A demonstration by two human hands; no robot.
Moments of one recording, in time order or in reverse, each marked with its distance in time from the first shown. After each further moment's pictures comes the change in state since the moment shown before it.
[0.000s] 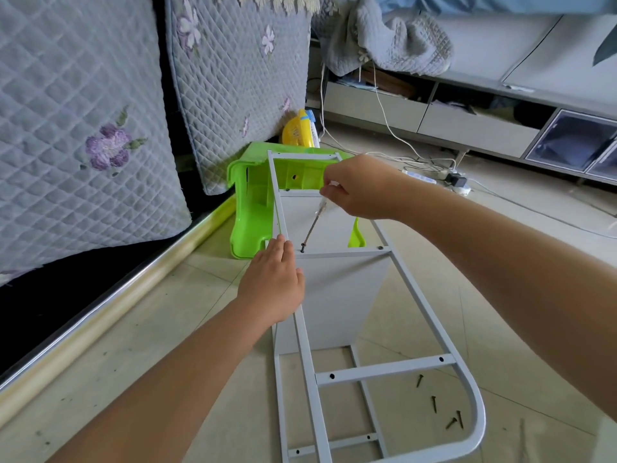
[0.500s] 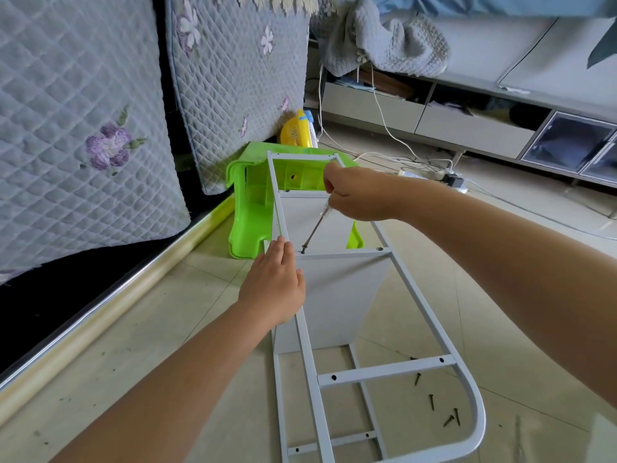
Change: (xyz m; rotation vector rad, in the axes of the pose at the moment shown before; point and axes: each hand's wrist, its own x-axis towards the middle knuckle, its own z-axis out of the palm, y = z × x) left_hand -0.003 -0.001 0.003 -0.091 -0.009 -0.003; right_hand -0.001 -0.008 -0.004 0.199 -0.197 0.133
